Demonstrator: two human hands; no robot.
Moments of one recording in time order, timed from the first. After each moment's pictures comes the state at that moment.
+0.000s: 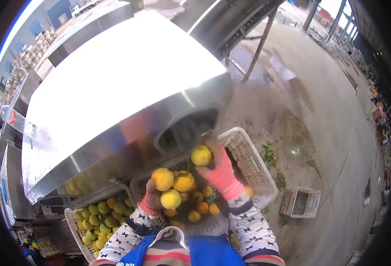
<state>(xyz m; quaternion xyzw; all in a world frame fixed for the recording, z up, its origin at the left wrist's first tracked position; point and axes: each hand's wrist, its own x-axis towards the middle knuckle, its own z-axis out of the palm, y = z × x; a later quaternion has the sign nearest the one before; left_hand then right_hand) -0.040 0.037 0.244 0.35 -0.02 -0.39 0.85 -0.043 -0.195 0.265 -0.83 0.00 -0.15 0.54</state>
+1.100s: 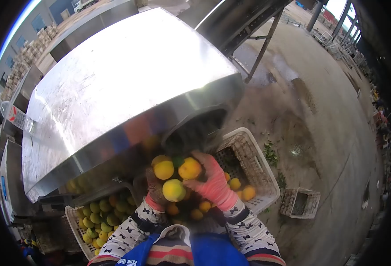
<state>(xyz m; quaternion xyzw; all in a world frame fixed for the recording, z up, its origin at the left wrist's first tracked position) -0.013 0.028 0.255 0.40 -0.12 -0.30 0.86 -0.054 -0.156 0.268 -0.74 -0.04 -0.09 0.67</state>
